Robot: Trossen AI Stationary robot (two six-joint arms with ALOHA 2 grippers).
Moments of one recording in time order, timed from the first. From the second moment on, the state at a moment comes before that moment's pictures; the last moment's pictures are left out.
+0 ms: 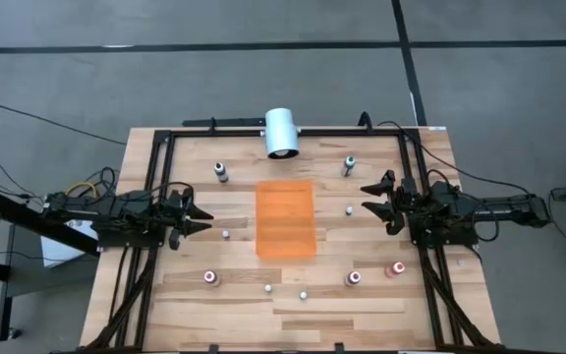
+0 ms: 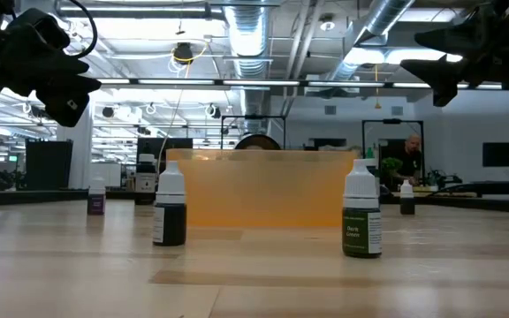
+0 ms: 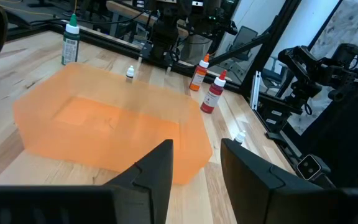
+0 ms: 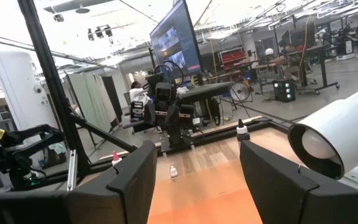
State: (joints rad) left arm -0.11 0.02 0.07 -0.14 -0.01 -0.36; right arm -0.02 0.19 0.01 0.34 0.05 0.18
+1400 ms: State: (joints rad) left arm -0.11 0.02 0.06 0.14 -0.22 -0.61; right arm -0.02 0.19 0.02 0.46 0.08 0.49
